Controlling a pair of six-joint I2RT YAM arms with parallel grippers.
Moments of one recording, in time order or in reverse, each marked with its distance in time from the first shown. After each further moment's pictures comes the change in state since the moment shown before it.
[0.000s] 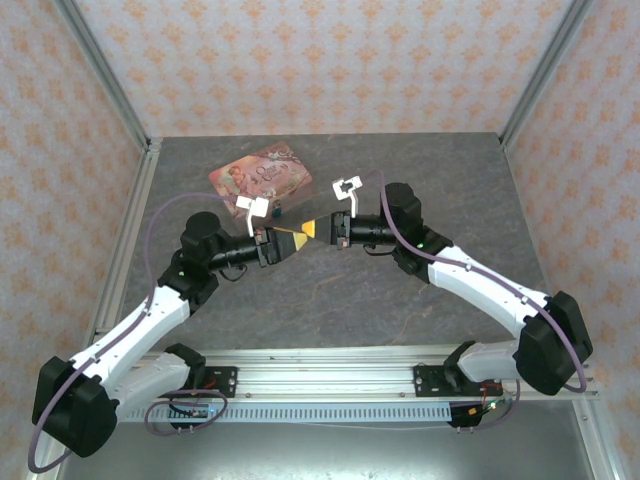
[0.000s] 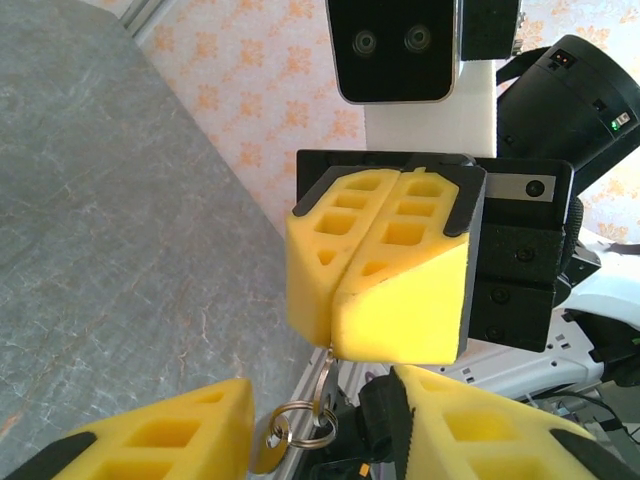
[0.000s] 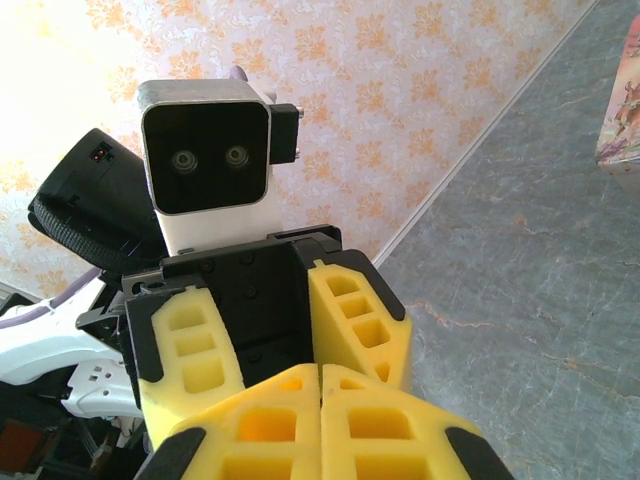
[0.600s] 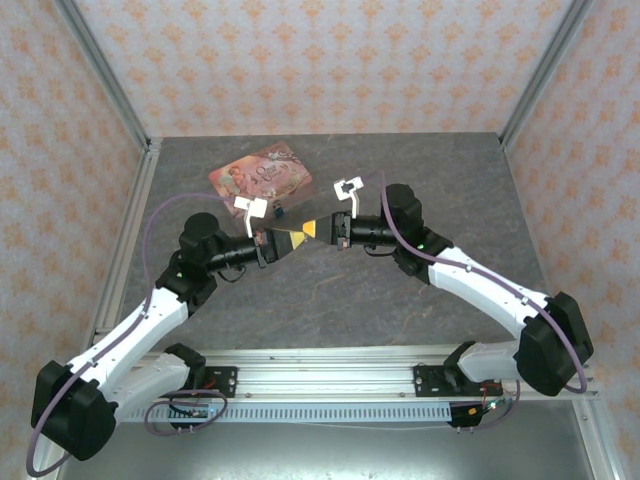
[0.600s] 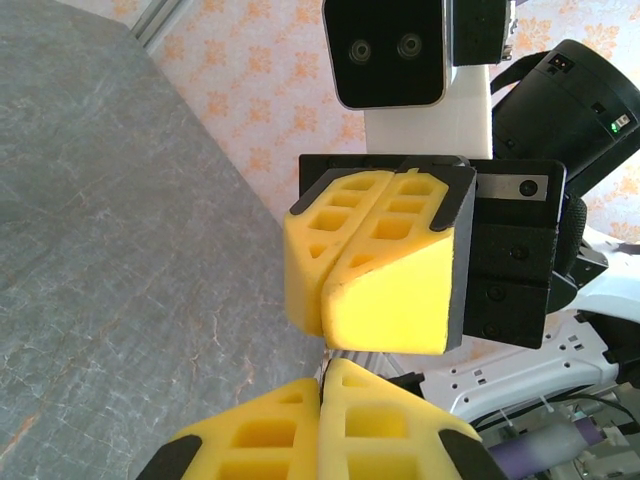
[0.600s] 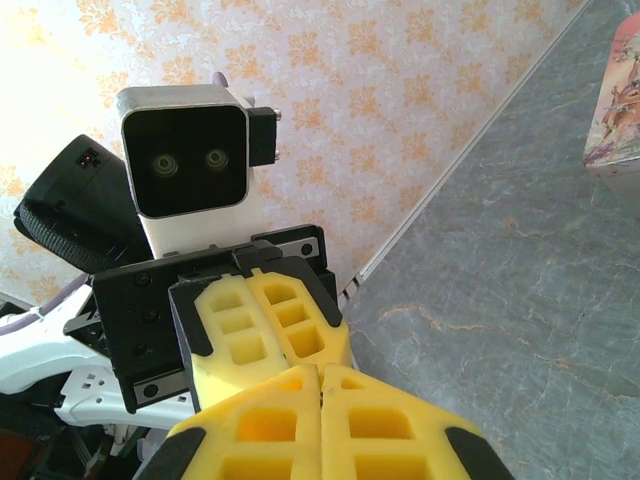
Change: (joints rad) left arm 0.000 -0.024 0.001 -0.035 -0.022 0.034; right arm 0.000 -0.006 -0.013 0.007 0.018 0.001
